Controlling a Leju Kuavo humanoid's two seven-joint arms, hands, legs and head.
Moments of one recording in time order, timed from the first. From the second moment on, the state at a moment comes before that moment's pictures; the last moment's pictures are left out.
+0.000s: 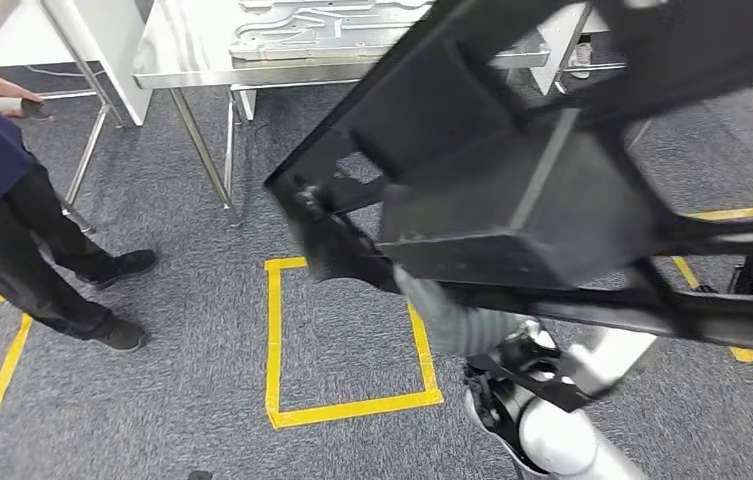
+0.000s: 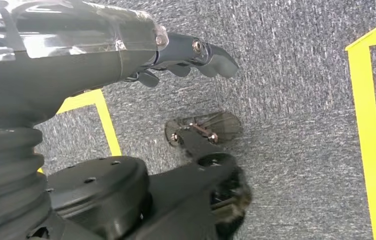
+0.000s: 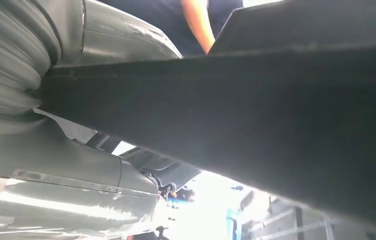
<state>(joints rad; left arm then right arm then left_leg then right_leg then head) -0.14 0.07 -1.02 -0.22 0.93 0.15 -0.27 -0.39 -0.19 0.69 -1.97 -0.10 -0.33 -0.21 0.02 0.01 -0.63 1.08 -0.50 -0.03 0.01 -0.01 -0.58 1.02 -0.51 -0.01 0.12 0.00</state>
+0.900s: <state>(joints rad) -0.13 0.04 -1.02 -0.22 0.93 0.15 -0.26 -0.37 -0.19 0.74 -1.78 -0.11 -0.36 -0.15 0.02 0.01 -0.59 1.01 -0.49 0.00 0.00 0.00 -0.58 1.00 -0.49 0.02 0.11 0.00</state>
